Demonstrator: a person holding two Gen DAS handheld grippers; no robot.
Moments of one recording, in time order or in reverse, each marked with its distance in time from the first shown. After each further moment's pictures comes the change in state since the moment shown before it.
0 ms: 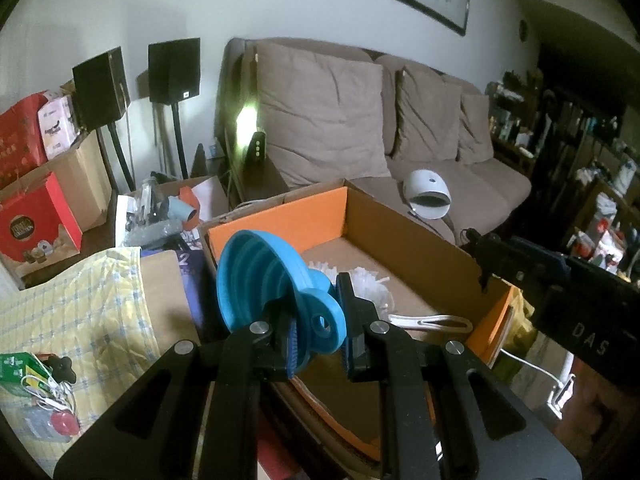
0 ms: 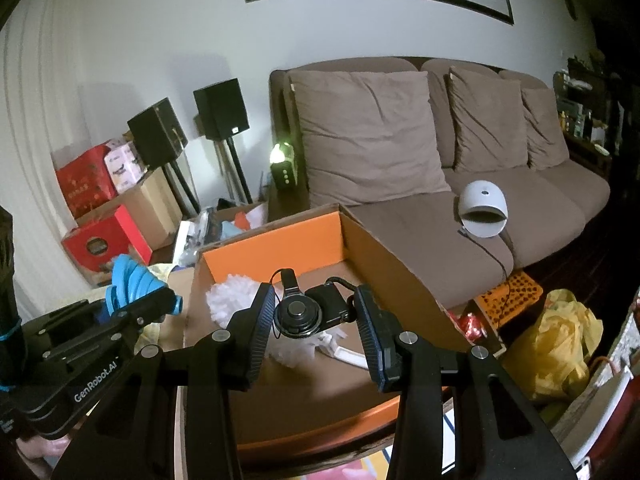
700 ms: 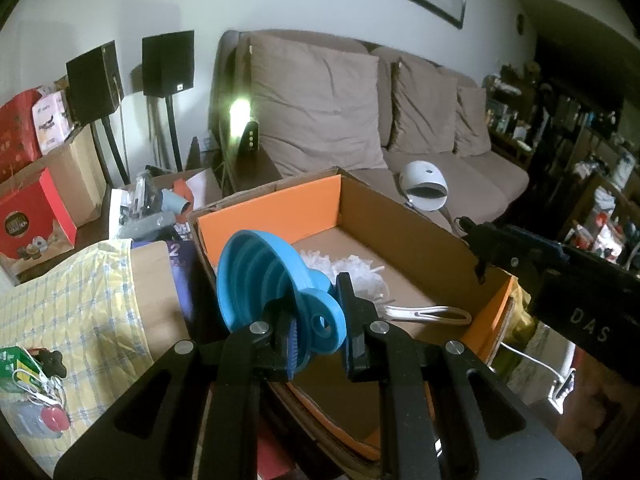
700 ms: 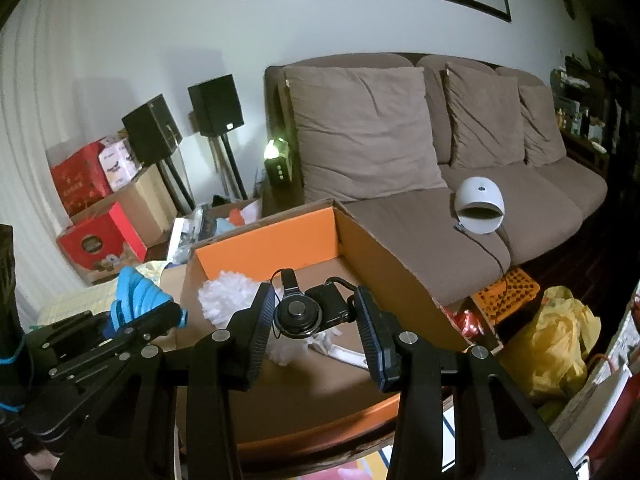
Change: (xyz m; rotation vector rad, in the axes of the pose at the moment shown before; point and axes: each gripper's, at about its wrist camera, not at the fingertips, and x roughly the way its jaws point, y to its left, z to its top) left arm 0.008 -0.009 -0.011 0.007 0.024 -0.012; right arm 0.009 -0.006 -0.004 0.002 0.017 -0.012
